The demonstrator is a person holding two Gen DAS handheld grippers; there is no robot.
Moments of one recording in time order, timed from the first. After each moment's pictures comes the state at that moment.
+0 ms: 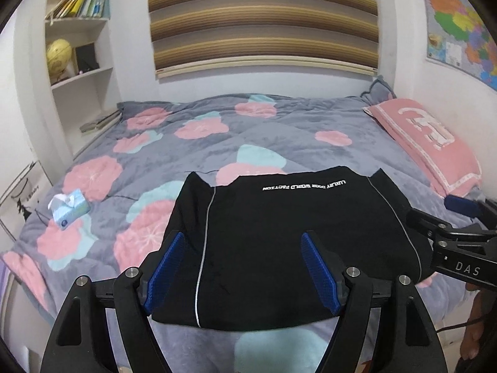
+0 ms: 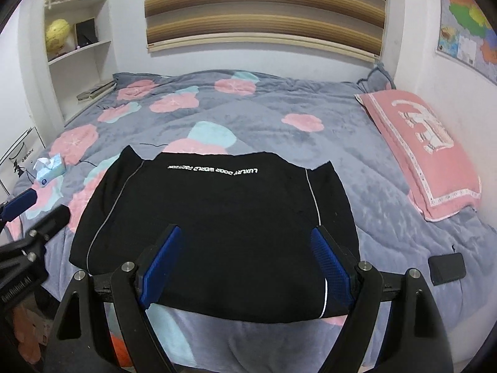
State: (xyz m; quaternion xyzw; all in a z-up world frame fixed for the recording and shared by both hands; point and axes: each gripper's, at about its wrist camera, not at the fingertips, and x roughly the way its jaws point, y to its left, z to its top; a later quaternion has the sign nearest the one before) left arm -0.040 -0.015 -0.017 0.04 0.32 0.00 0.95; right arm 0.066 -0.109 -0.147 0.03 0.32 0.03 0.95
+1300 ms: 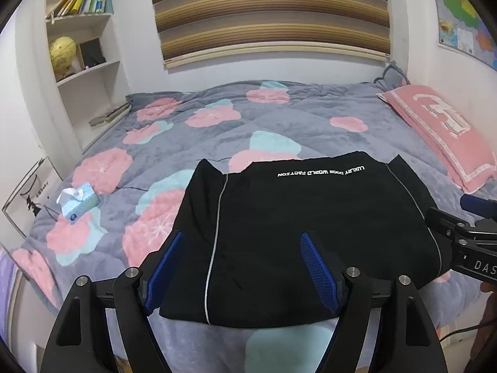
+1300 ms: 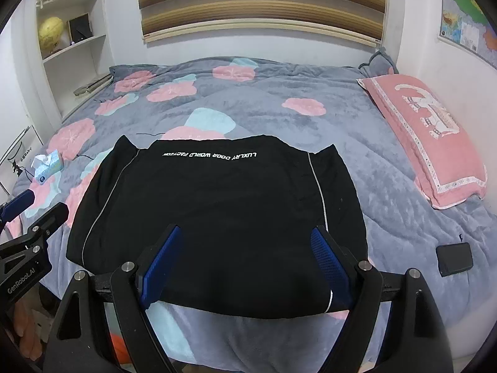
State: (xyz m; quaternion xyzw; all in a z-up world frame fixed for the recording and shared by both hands) left arm -0.025 -0.015 -0.036 0.07 0.34 0.04 0.94; right arm 0.077 -0.118 -0.167 0.04 0.34 0.03 0.94
